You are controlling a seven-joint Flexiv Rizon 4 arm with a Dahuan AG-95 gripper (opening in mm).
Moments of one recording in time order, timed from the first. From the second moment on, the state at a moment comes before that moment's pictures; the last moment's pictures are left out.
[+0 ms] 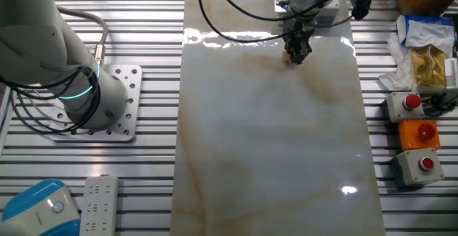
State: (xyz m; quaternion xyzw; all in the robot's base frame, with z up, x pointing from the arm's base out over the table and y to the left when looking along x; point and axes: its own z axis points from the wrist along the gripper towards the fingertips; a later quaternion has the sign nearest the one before) arm 0.518 0.110 0.063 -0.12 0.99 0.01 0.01
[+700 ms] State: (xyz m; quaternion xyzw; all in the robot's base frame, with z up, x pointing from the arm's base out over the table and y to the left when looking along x) arm 0.505 0.077 0.093 -0.13 0.99 0.00 0.01
